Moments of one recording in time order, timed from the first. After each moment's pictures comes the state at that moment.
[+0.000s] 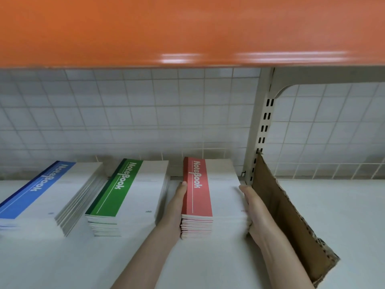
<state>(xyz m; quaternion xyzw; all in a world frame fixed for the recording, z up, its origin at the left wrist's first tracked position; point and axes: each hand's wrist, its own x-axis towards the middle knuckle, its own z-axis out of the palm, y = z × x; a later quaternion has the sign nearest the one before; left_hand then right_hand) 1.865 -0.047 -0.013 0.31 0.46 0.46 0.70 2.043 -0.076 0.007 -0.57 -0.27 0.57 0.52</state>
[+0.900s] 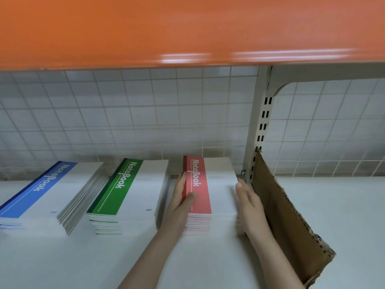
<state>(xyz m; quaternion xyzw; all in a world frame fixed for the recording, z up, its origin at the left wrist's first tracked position) 1.868 -0.072 -0.007 0.49 0.38 0.53 0.57 2.030 -0.091 0.000 -0.45 -0.52 0.39 0.61</state>
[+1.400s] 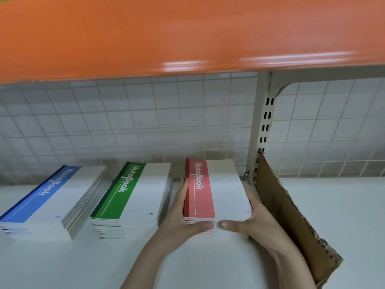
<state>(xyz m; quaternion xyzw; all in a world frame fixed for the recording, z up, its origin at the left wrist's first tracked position) 1.845 -0.078 -0.012 0.66 0.41 0.40 0.49 2.053 -0.103 0.003 -0.40 -0.59 0.51 0.49</state>
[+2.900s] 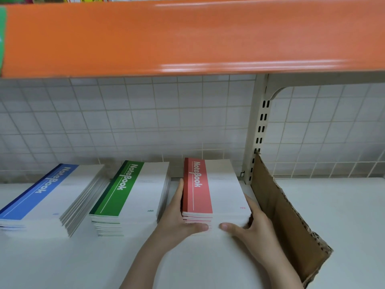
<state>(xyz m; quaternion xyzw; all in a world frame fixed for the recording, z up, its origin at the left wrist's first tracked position) 1.840 -0.078 -0.020 0.67 0.45 0.38 0.45 2.049 -0.122 -0.023 -0.52 -0.59 0.34 0.52</state>
